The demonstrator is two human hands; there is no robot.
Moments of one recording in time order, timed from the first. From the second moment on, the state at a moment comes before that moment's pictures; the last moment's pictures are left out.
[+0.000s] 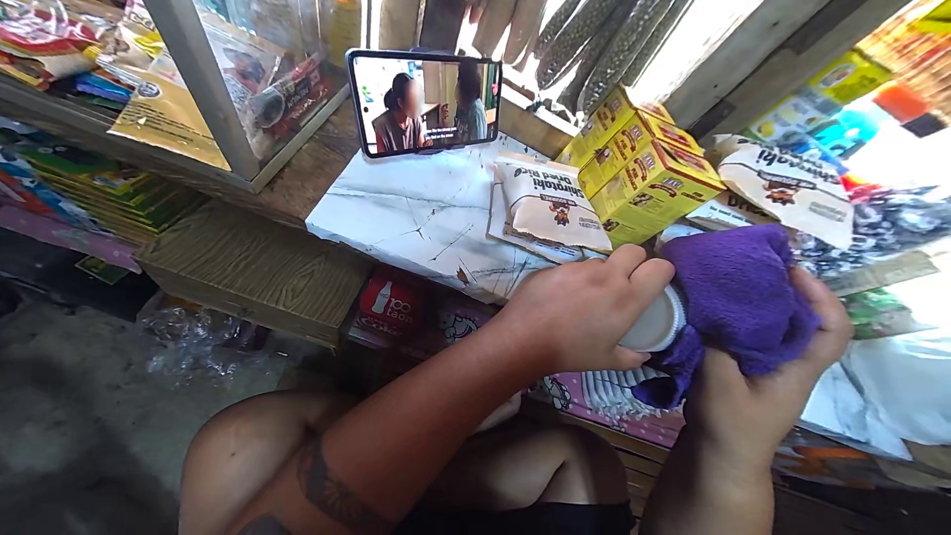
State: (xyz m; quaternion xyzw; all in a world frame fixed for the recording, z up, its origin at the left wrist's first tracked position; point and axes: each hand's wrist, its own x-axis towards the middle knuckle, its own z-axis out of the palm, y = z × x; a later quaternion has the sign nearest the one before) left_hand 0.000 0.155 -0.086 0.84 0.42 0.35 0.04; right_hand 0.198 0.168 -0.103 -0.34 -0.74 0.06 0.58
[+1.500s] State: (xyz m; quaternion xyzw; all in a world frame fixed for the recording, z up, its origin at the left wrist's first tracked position) left_hand -0.002 0.155 -0.085 0.84 0.42 0.35 0.05; right_hand 0.195 0.168 -0.089 -0.36 -0.77 0.06 0.52
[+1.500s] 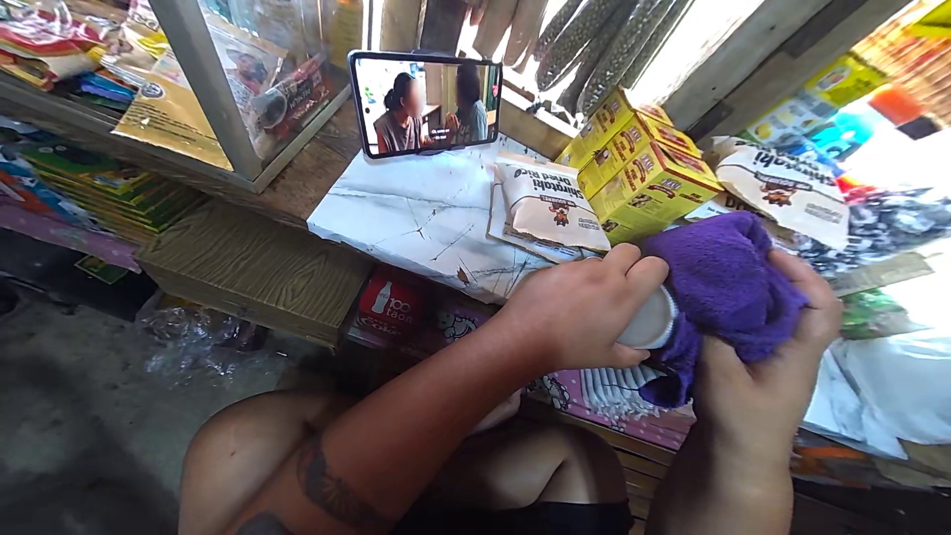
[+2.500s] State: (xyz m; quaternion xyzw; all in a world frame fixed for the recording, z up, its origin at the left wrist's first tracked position) left_hand -0.001 0.154 -0.083 0.83 0.44 0.34 0.06; right_hand 0.201 0.179 -0.080 -0.38 -0.79 0.05 0.48
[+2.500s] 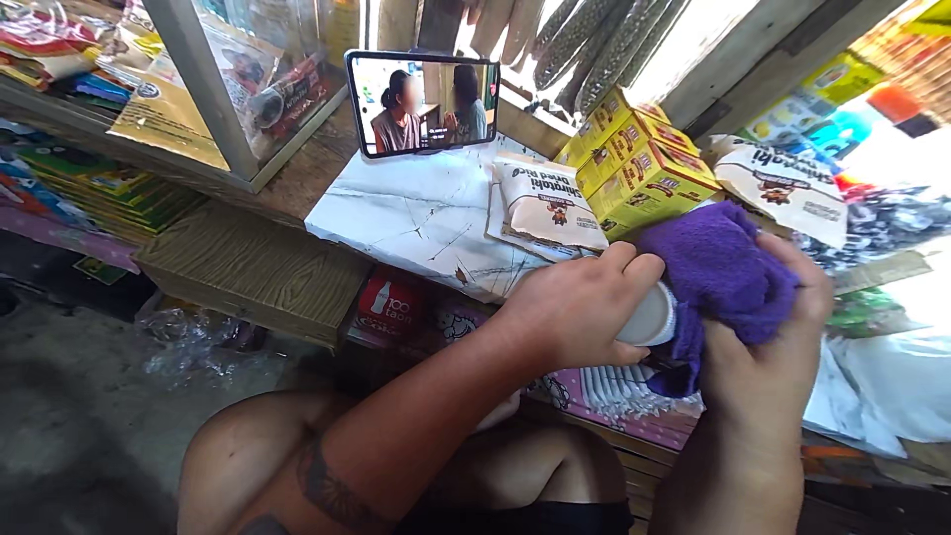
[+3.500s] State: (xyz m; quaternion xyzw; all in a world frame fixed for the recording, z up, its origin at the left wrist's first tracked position) left_hand 0.000 0.154 -0.083 0.83 0.45 0.33 0.05; right_hand 0.202 0.189 -0.071 -0.40 -0.80 0.07 0.45
